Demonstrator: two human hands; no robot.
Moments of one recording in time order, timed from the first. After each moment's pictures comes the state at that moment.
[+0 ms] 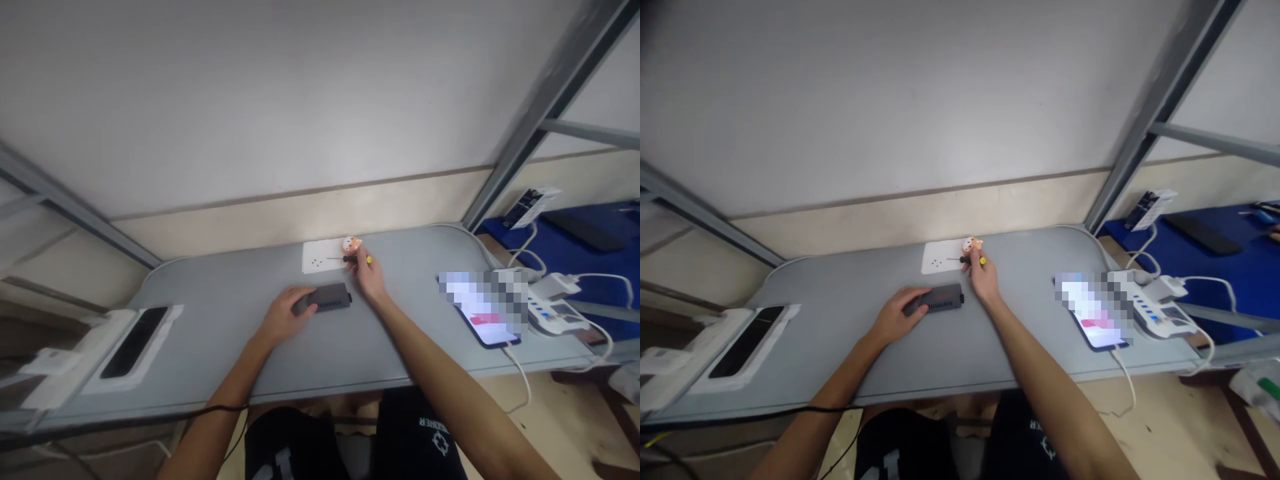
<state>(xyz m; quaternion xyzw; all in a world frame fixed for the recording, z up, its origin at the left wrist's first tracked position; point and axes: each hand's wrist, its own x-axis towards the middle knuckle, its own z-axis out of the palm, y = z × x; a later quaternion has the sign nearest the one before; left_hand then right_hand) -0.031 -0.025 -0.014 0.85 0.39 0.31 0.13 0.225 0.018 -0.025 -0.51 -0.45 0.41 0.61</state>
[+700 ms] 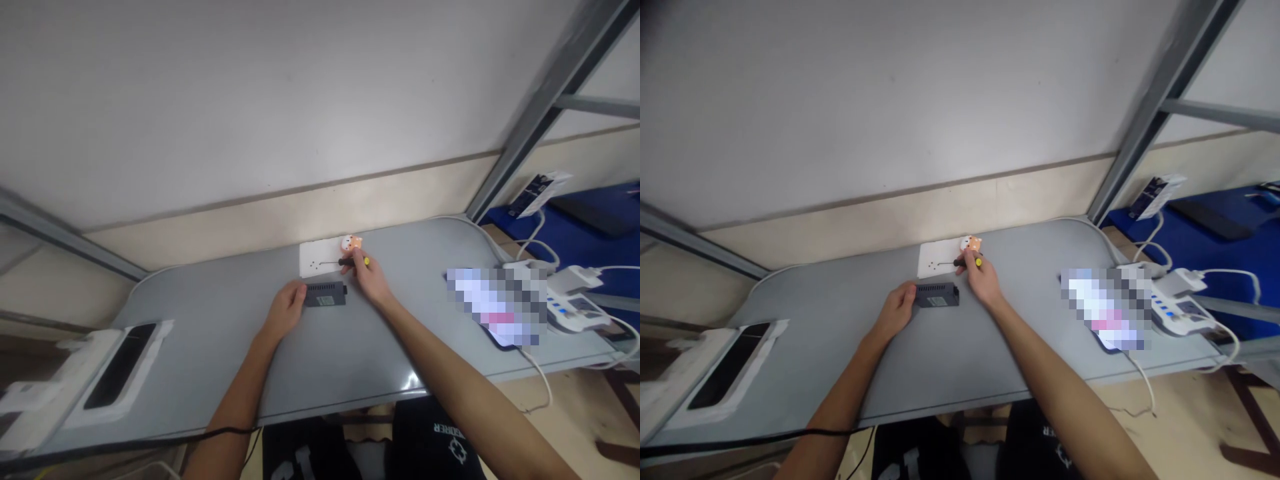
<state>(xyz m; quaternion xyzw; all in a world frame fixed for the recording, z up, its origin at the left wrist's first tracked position) -0.024 0.011 -0.019 0.79 0.47 0.32 0.22 0.224 0.018 -0.019 -0.53 -0.48 0.43 0.56</state>
